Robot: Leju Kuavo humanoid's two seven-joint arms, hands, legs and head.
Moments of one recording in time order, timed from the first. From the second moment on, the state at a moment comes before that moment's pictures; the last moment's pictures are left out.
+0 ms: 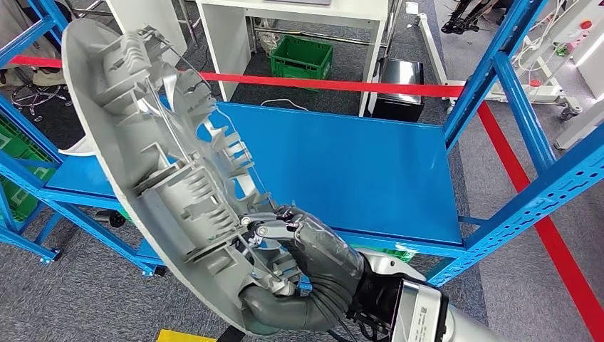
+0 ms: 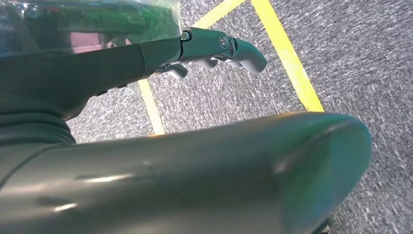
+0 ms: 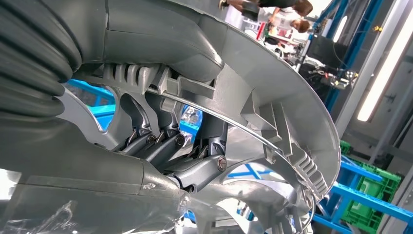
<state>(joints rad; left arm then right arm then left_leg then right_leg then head) -0.12 -0.03 -1.21 -0.34 0.62 0.40 0.06 -0.62 -0.11 1.18 -1.82 -0.50 0.06 -0.31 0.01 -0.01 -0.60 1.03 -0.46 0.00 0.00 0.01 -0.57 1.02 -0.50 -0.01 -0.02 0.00</state>
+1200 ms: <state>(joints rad) -0.11 -0.03 -1.16 -0.34 0.69 0.38 0.05 -0.60 -0.12 1.18 -1.82 -0.45 0.00 -0.29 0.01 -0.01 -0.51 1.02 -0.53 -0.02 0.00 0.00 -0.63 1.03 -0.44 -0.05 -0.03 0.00</state>
